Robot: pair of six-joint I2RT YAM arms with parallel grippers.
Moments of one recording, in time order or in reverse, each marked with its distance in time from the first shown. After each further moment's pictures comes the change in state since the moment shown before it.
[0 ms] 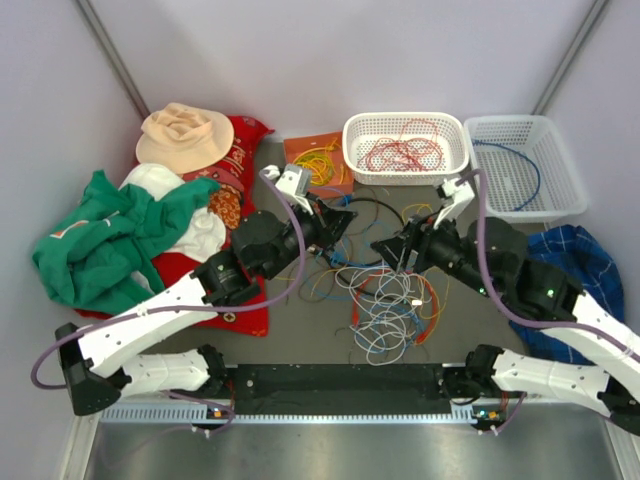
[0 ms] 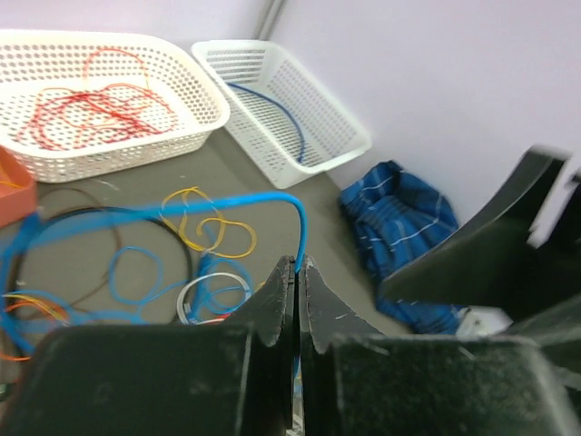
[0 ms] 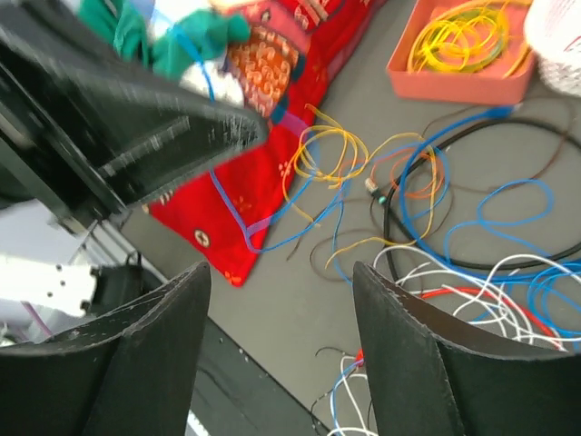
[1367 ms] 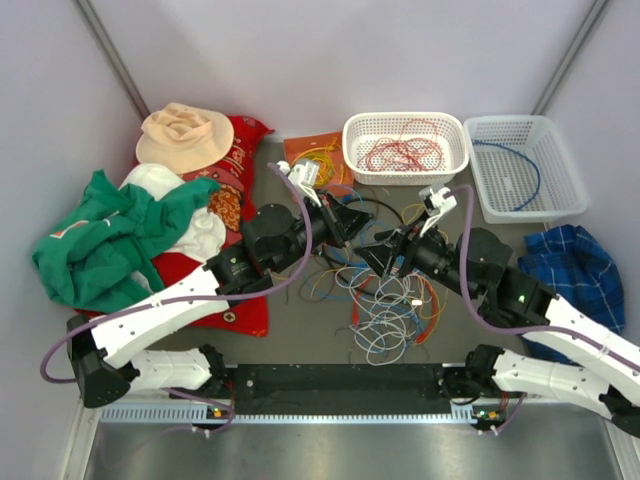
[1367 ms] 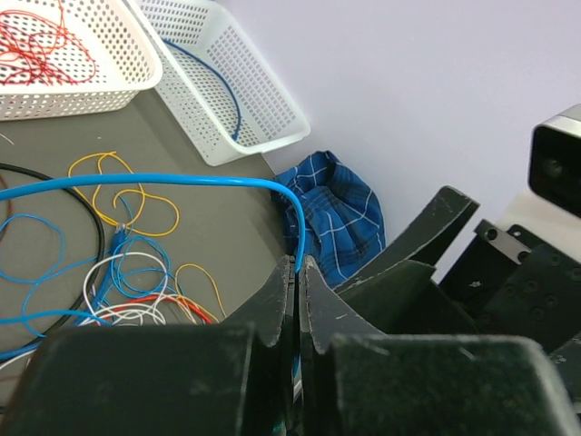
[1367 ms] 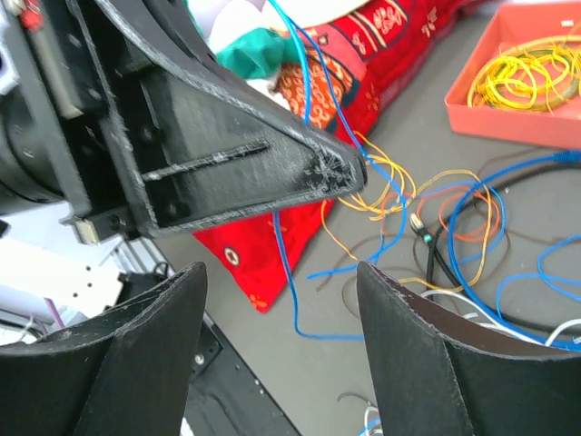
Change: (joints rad) left arm 0.011 0.084 0.042 0.031 0.100 -0.253; right arm -0.002 -0.024 -0.214 0.327 -0.109 -0.028
